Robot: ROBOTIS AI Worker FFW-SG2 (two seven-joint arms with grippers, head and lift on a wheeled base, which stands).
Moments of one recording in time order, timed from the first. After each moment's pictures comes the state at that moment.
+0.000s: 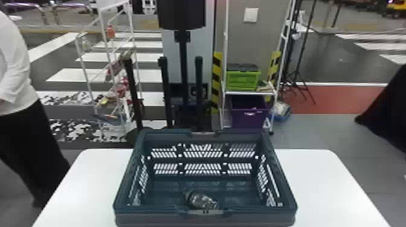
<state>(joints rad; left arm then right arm) 0.83 0.36 -0.10 -2.05 0.22 -0.38 0.32 0.84 -0.12 0.14 -2.15 -0.05 -0.24 -0.13</state>
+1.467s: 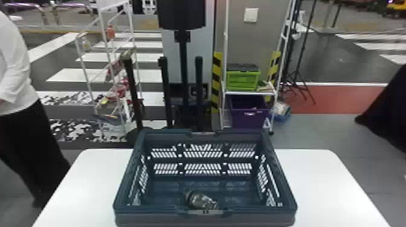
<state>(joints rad) 0.83 0.36 -0.11 -2.05 0.22 -0.35 0.32 0.85 -0.12 0.12 -2.12 -0.07 -0.30 -0.11</state>
